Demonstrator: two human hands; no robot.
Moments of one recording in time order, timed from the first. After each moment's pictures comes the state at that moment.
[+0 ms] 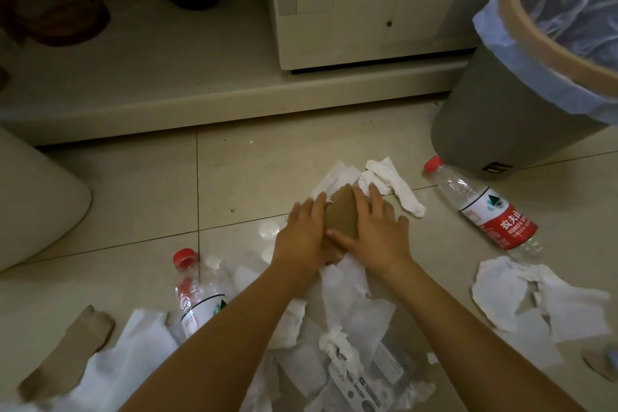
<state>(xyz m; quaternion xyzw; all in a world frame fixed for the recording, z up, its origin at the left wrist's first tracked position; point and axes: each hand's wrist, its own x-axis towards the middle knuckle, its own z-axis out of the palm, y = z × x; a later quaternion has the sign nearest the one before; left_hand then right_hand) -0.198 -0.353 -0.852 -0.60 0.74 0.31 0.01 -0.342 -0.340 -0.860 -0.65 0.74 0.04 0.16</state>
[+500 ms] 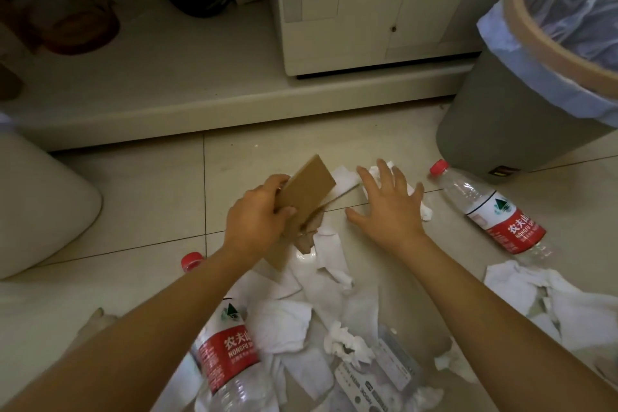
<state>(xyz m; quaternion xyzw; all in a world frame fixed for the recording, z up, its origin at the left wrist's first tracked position) -0.130 -0.384 -0.816 -0.64 0.71 0.27 -0.14 -0.360 -0.376 -0.846 -0.68 0.73 0.04 0.10</state>
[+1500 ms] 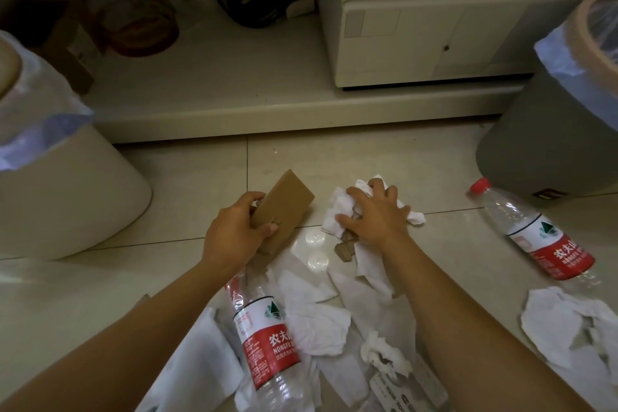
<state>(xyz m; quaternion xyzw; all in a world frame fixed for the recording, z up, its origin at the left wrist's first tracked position) -0.040 -0.366 -0.807 -0.70 0.62 0.31 -0.16 -0.289 -0.404 -0.870 -0.68 0.71 0.02 0.19</state>
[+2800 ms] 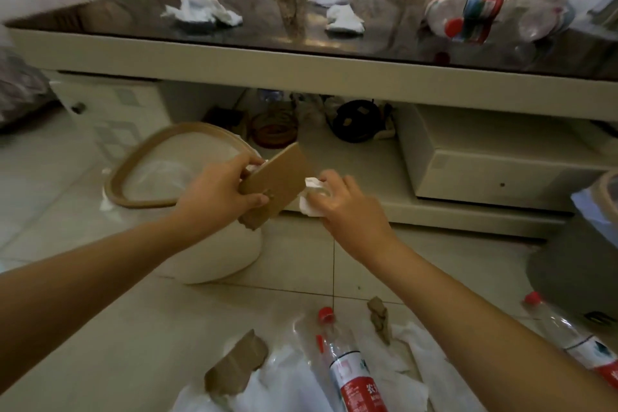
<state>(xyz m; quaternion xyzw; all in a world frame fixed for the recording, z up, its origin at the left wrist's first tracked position) 0.146 -0.348 -0.586 -0.67 0.68 0.15 -0.27 -0.070 -0.382 -0.627 -0.89 0.40 -0.15 -0.12</state>
